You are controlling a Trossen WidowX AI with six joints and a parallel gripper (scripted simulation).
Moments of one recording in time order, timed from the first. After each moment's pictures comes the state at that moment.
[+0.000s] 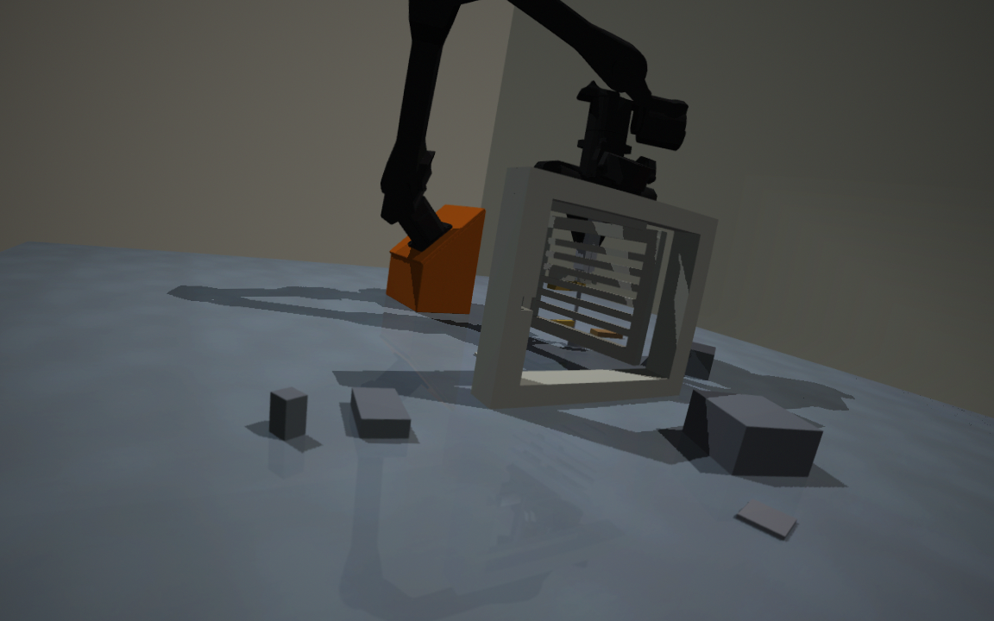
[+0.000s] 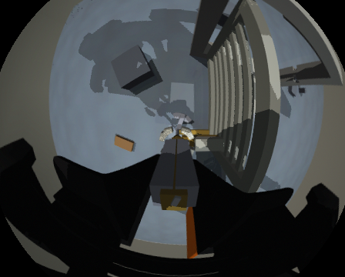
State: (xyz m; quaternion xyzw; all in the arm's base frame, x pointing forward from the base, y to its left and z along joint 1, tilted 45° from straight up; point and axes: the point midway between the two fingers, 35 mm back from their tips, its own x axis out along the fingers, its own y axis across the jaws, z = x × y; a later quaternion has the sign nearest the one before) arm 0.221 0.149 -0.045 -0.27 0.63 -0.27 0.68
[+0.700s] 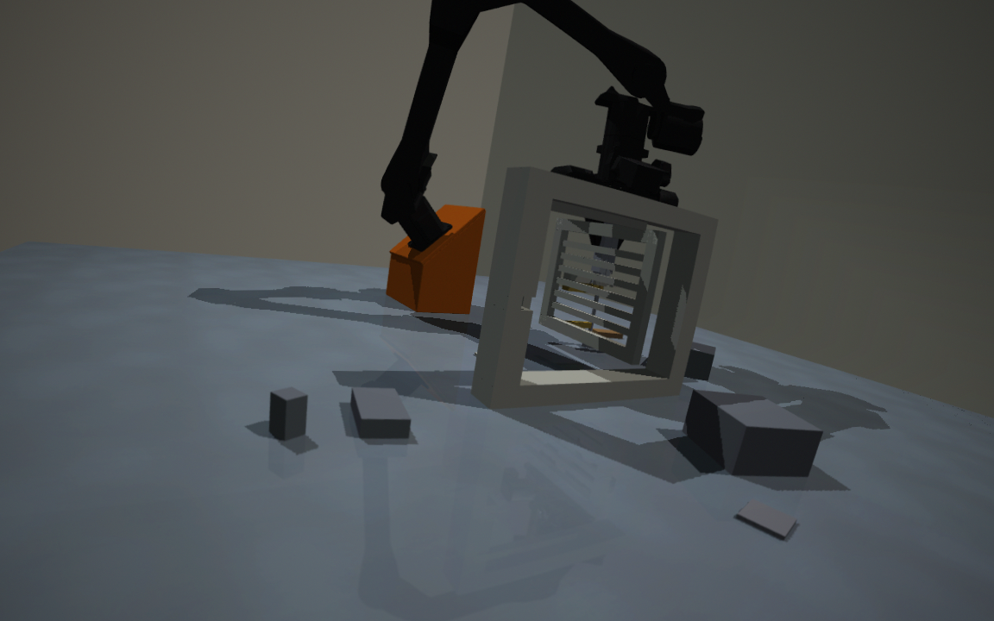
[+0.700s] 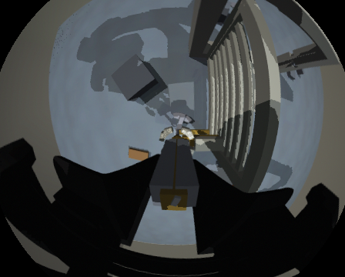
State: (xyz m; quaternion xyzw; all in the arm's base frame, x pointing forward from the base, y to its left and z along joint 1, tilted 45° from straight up) arm 0.229 0.169 -0.063 -0.21 0.61 -0.32 0.70
